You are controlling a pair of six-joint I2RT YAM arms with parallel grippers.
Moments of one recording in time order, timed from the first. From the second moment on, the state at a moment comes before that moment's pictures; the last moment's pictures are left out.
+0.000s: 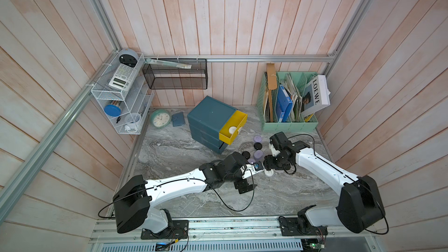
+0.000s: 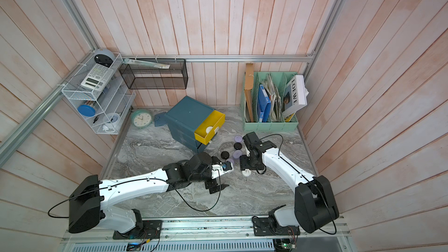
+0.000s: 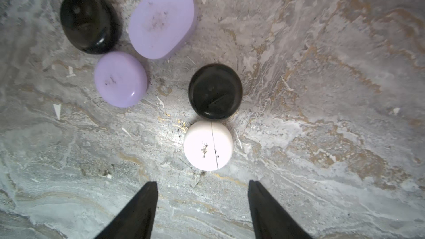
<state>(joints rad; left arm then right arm) -1.08 1.46 0.98 -0.20 0.12 0.33 0.42 1.39 0.92 -0.88 -0.03 0.36</state>
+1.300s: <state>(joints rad) -1.09 1.55 0.99 -0.20 -0.06 0.34 0.41 1.60 0.88 -0.78 -0.04 0.37</state>
